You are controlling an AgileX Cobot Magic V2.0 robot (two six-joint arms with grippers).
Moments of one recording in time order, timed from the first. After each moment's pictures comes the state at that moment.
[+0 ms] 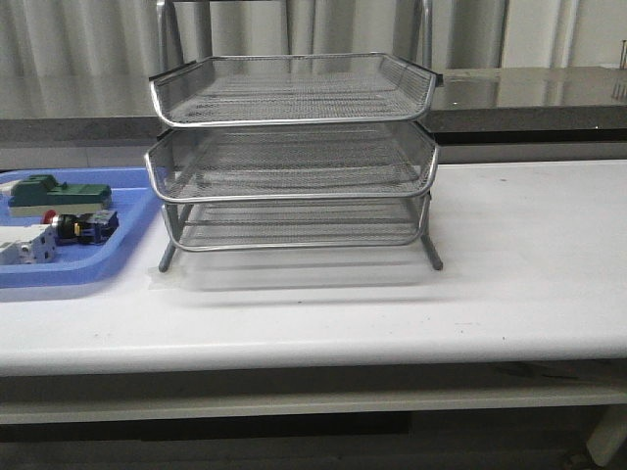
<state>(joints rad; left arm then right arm) 0.03 -0.01 0.00 0.10 0.00 -0.07 0.05 0.15 -0.37 0.02 0.45 0.09</state>
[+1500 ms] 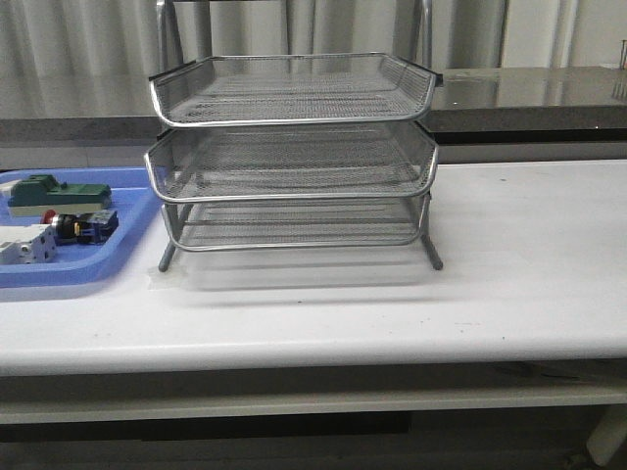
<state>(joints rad) 0.03 -0.01 0.00 0.10 0.00 -0.07 0.05 1.02 -0.86 0.36 0.74 0.08</state>
